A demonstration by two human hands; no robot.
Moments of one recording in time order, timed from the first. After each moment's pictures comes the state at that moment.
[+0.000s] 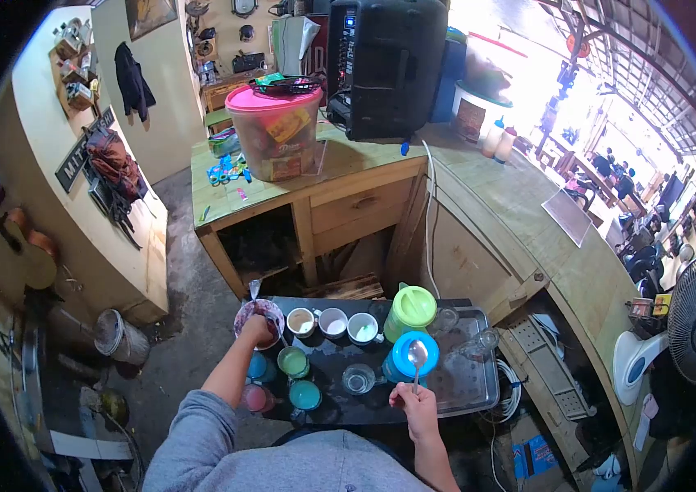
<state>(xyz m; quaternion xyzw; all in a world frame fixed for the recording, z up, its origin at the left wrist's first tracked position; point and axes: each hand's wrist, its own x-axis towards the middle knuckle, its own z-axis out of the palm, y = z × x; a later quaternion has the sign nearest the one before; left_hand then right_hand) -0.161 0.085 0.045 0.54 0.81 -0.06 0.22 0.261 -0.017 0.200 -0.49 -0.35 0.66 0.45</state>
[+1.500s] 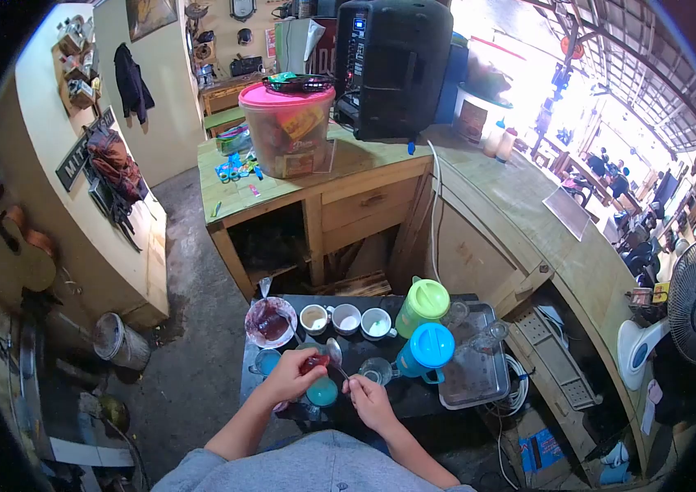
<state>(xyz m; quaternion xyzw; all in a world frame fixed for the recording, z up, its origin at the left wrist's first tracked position) -0.054 -0.039 0.211 0.68 0.54 0.36 0.34 0.158 -0.040 0.172 -0.42 -0.52 0.67 0.32</state>
